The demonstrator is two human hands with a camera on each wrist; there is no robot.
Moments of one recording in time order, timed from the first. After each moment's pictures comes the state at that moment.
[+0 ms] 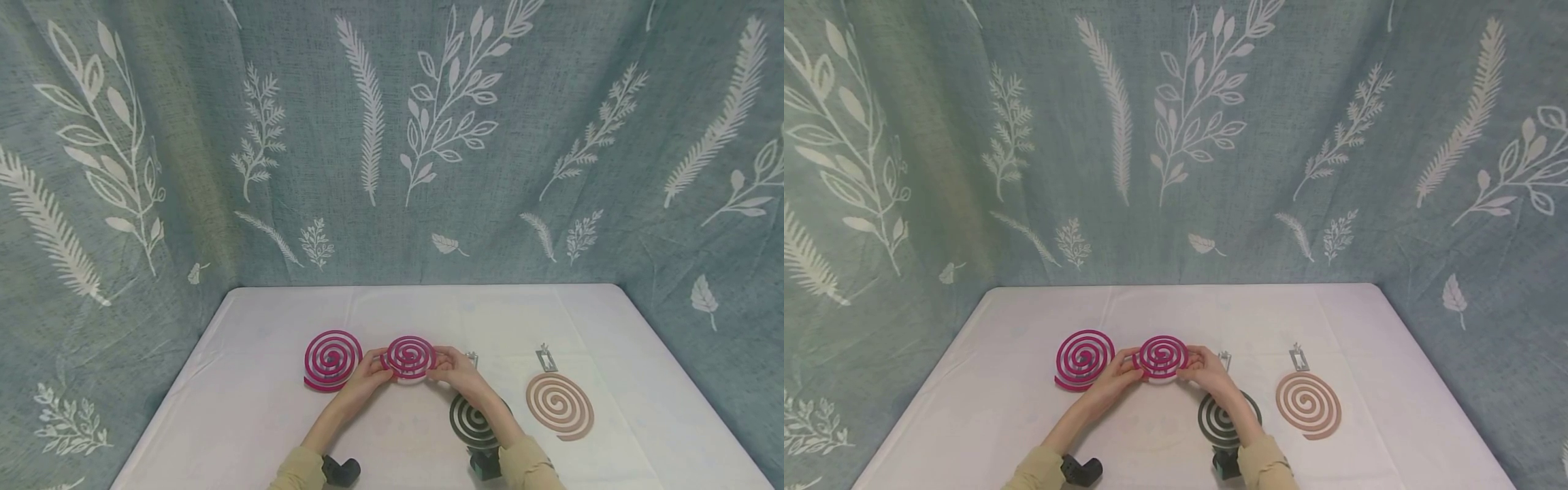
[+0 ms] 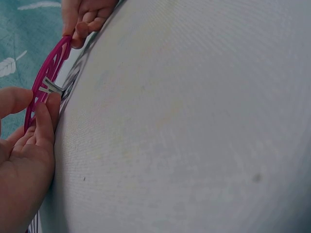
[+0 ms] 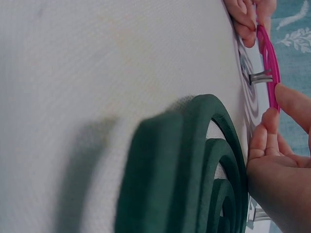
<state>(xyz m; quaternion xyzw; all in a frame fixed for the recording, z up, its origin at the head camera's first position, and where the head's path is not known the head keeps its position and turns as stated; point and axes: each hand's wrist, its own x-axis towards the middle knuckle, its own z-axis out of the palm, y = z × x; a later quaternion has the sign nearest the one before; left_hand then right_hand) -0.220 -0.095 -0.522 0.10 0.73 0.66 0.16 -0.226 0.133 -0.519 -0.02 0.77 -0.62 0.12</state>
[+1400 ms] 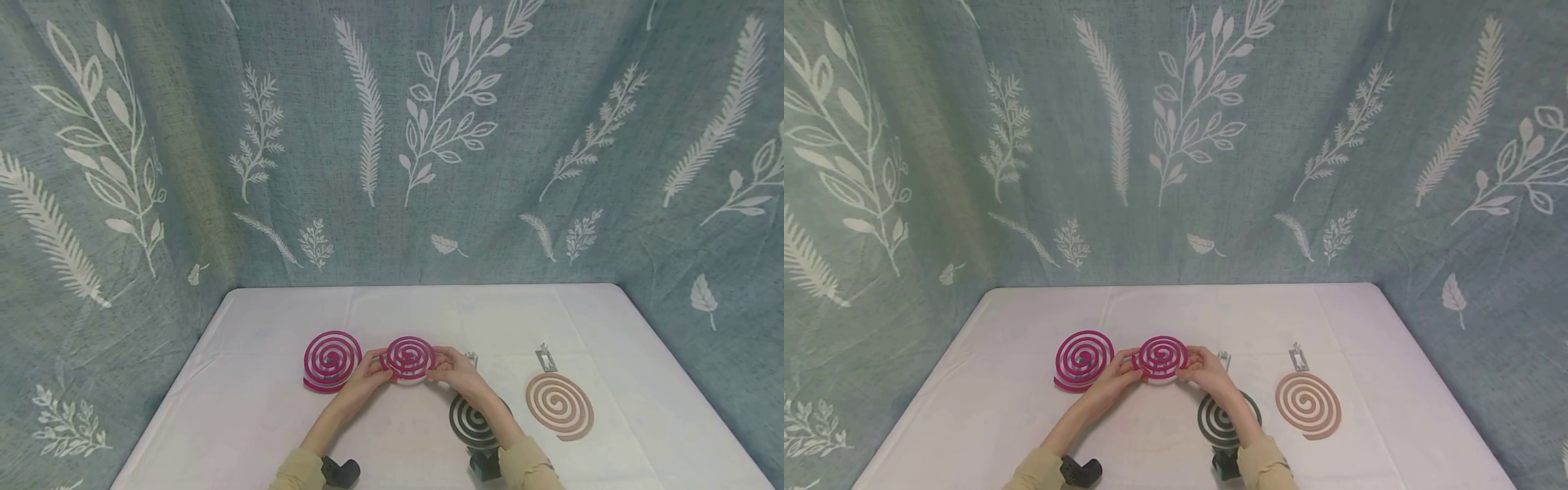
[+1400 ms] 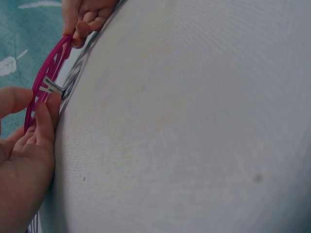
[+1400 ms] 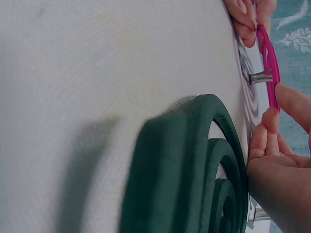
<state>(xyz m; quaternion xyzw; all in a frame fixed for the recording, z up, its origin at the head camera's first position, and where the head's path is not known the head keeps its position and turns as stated) -0.220 -0.097 -0.522 0.12 0.73 0.65 0.16 -0.225 0.133 -0.517 -0.02 0.77 -0.62 0.12</state>
